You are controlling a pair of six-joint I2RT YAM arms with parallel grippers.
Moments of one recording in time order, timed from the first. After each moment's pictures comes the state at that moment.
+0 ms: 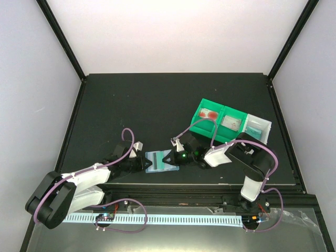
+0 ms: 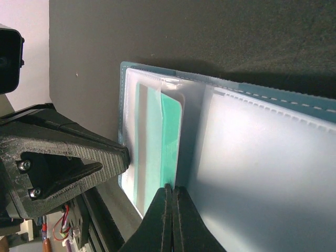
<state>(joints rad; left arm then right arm) -0.50 1.10 0.19 0.07 0.44 -0.80 0.88 1.78 0.61 0.47 -0.48 0.93</state>
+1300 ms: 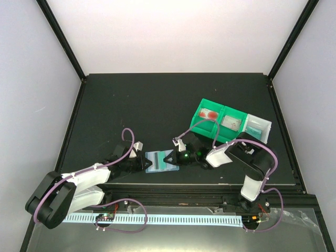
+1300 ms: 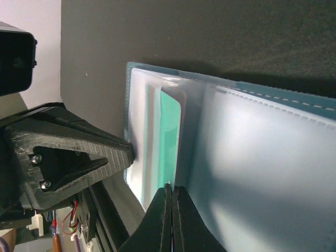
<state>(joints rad) -0.50 1.10 0.19 0.07 0.44 -0.80 0.85 1.78 0.58 0.54 -0.53 0.95</state>
